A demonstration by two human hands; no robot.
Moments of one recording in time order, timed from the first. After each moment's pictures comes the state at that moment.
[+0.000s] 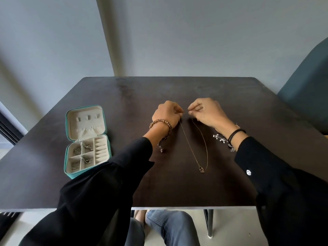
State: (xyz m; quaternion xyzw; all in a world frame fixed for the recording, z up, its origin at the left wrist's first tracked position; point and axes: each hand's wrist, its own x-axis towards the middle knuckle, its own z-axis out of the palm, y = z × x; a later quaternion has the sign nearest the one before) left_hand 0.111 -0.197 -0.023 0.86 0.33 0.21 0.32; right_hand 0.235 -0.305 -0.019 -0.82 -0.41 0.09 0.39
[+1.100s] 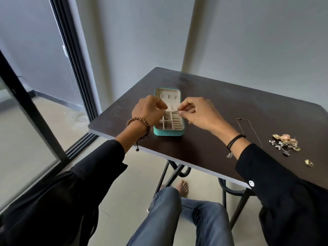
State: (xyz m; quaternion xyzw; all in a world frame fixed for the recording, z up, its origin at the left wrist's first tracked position) left_hand -0.166 -0.170 -0.003 0.79 0.47 0.31 0.25; right_hand 0.005 -0.256 0.018 -0.70 -0.62 0.14 0.33
